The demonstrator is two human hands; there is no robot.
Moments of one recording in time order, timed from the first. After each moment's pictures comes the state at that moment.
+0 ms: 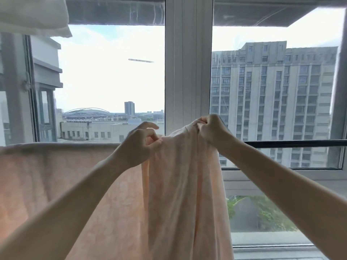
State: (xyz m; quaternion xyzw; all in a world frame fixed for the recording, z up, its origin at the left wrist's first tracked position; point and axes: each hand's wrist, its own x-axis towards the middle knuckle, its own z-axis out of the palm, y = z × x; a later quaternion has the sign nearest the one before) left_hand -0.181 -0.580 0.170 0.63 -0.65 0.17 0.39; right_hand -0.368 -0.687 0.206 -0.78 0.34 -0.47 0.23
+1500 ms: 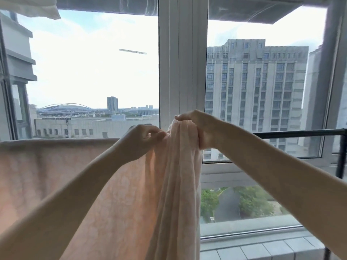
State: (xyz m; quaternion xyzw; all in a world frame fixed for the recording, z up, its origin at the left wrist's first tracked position) left_hand -0.149 -0.587 0.169 0.59 -0.71 0.11 0.38; right_hand -0.328 -0.660 0.216 -0.66 0.36 -0.28 0.60
